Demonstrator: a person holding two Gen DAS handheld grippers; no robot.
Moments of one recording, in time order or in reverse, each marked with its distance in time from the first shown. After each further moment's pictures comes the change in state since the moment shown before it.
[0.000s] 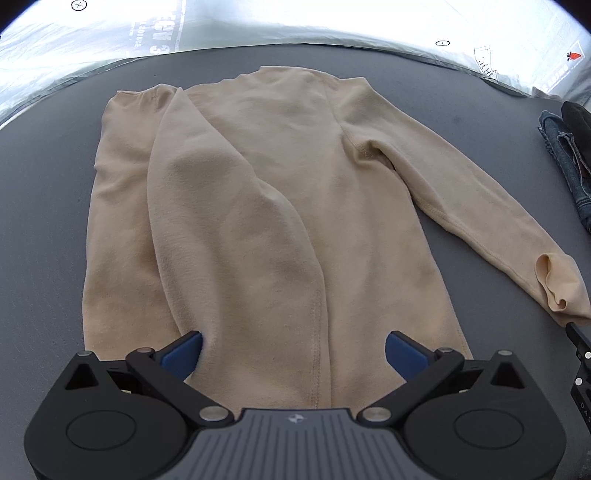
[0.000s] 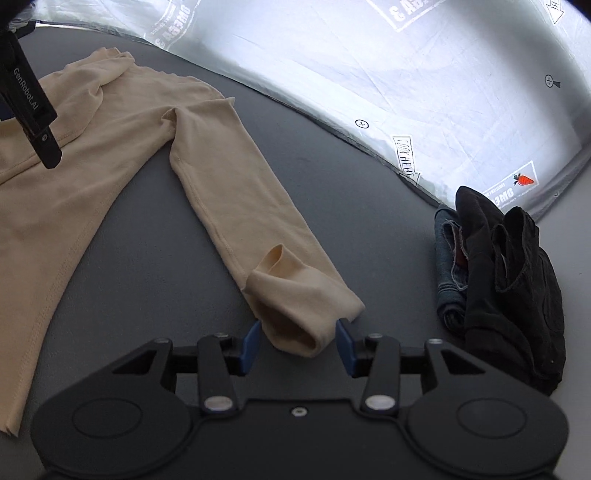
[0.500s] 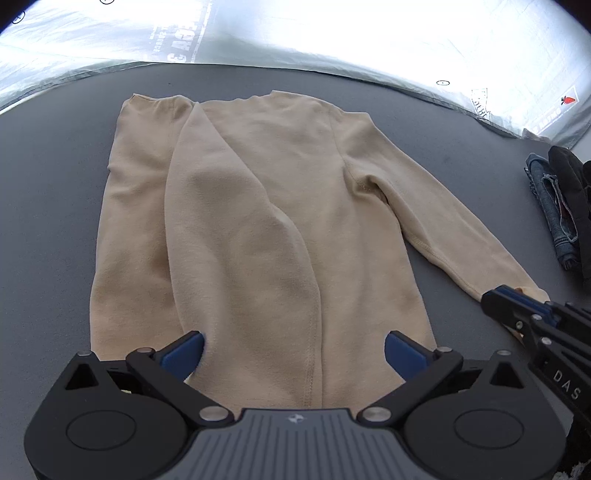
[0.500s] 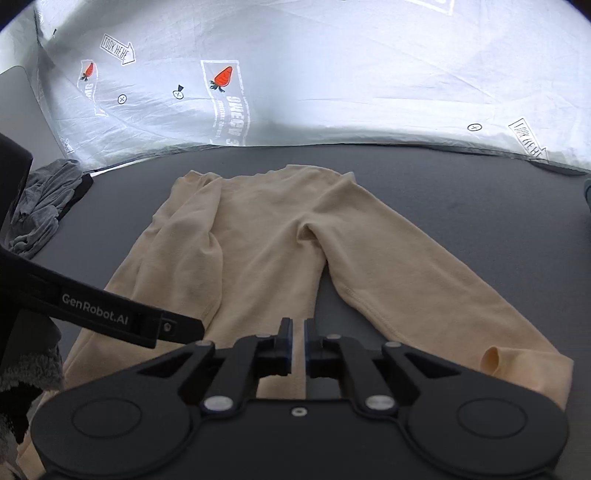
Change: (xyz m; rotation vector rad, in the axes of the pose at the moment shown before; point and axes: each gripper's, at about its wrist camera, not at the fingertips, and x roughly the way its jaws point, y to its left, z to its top) left arm -0.014 0.016 0.000 -0.083 -0.062 -0.073; right arm 0.011 0.011 0.085 0.424 -0.097 0.490
